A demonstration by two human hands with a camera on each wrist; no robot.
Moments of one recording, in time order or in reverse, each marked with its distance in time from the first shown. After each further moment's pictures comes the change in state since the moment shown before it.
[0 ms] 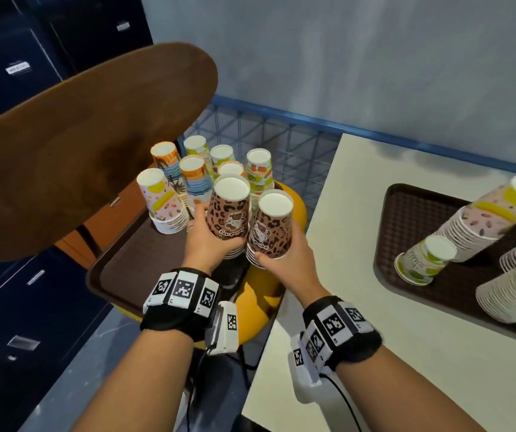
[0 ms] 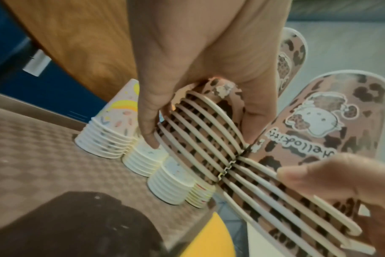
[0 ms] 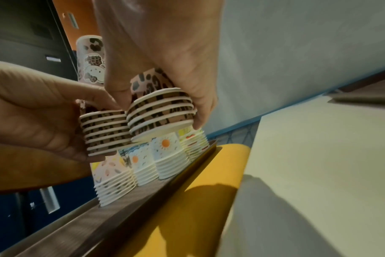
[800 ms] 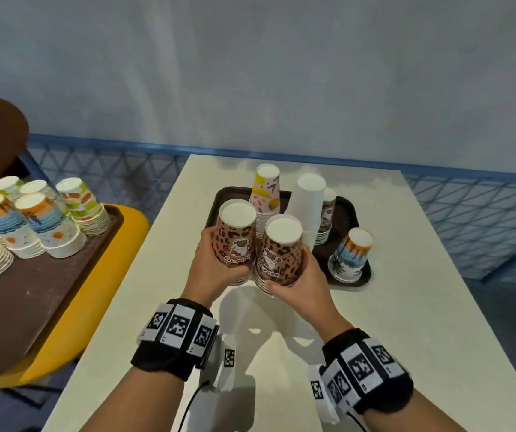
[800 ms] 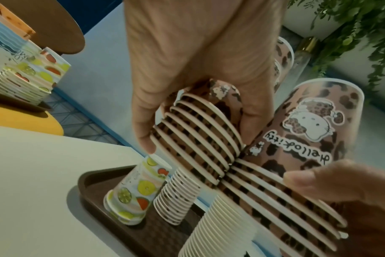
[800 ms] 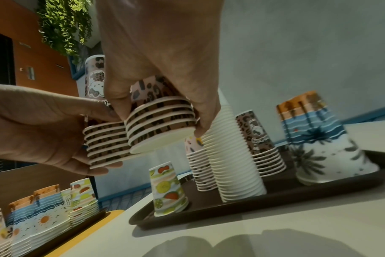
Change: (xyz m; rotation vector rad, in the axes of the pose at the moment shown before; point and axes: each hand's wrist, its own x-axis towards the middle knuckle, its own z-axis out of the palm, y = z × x) left_hand -0.179 0.111 0.284 -0.068 -0.359 0.158; right_hand -0.142 0.093 -0.329 -0.026 0.244 0.114
